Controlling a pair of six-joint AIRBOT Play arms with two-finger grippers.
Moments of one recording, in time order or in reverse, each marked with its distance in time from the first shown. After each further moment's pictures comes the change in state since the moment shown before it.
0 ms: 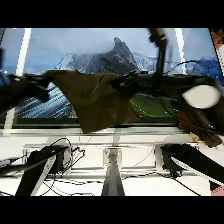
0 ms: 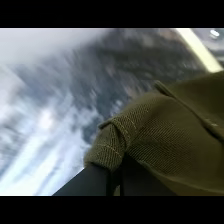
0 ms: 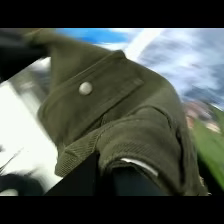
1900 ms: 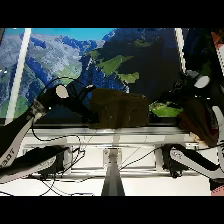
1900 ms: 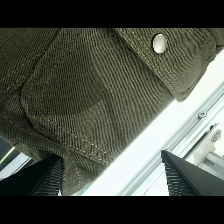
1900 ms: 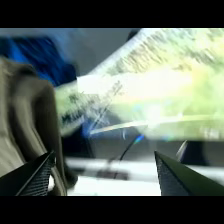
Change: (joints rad) left arm -0.408 -0.612 -0.092 -0.075 -0.249 -0.125; right arm -0.879 -0.225 -0.304 -0.139 0.537 -0.135
